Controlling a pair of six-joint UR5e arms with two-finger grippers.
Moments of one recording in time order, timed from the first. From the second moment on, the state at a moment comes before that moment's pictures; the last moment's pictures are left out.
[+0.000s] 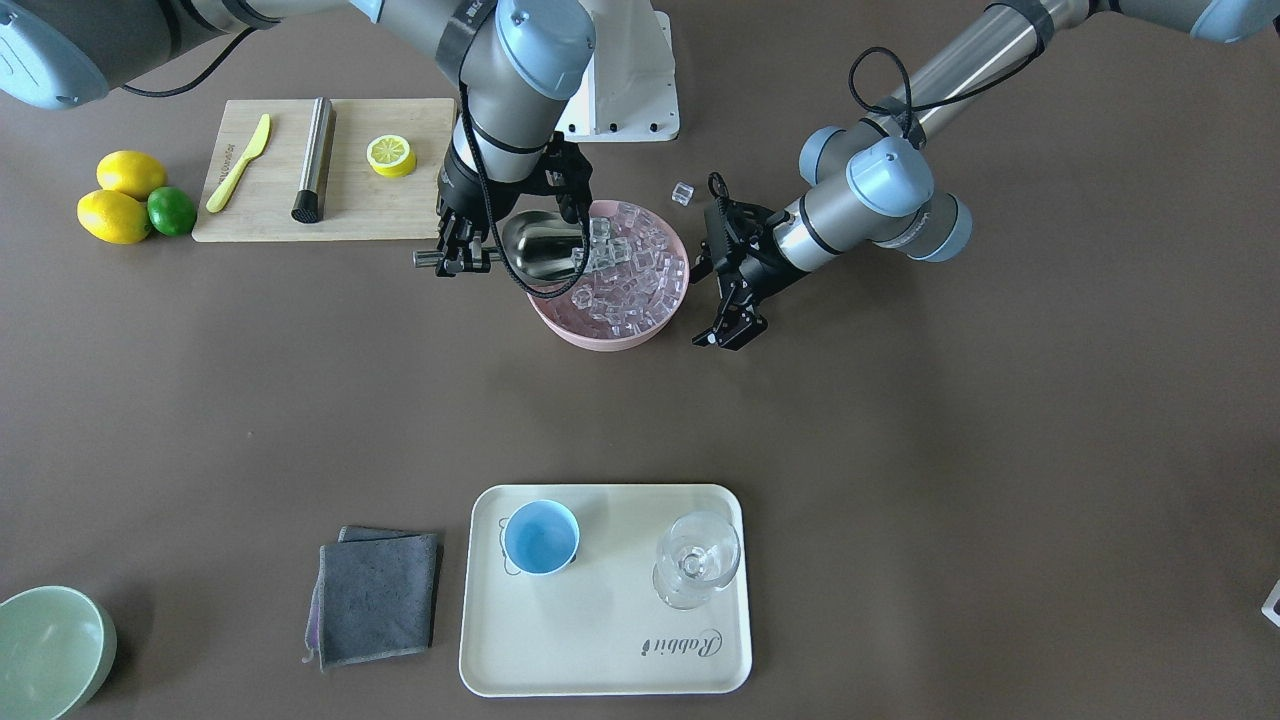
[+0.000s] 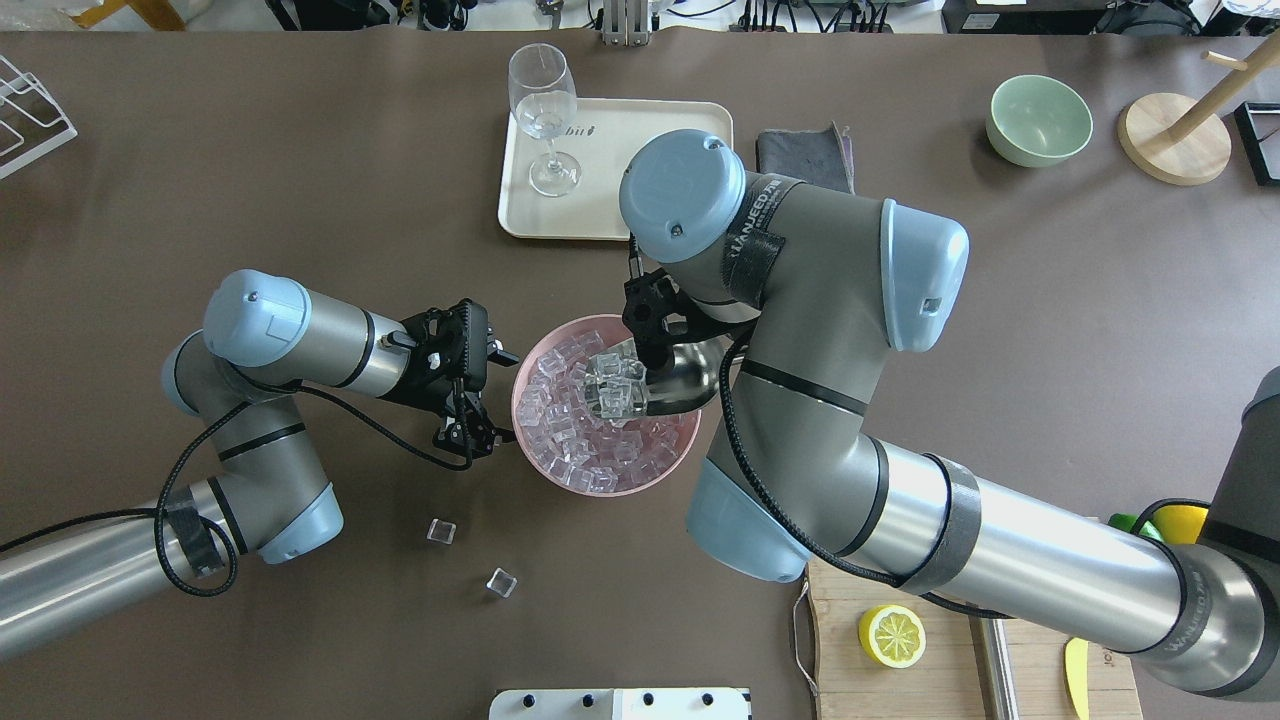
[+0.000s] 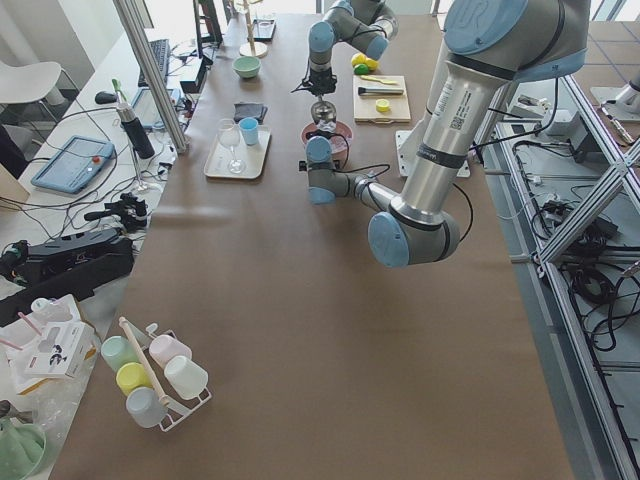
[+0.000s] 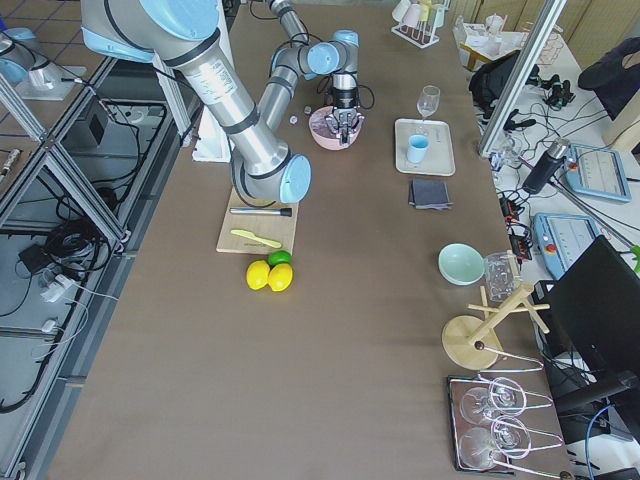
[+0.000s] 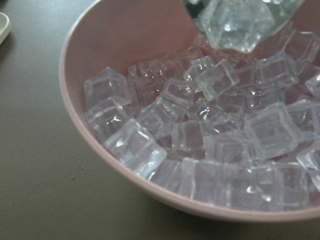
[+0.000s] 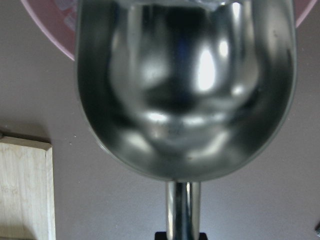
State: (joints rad) left arm -0.57 -2.04 -1.38 -2.67 -2.09 0.06; right arm 0.55 -0.74 1.76 -2.24 1.72 -0.67
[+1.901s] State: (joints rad) left arm -0.59 -1.91 -1.58 -2.54 -2.10 0.07; right arm 0.71 -0.93 1.86 -1.88 1.98 0.53
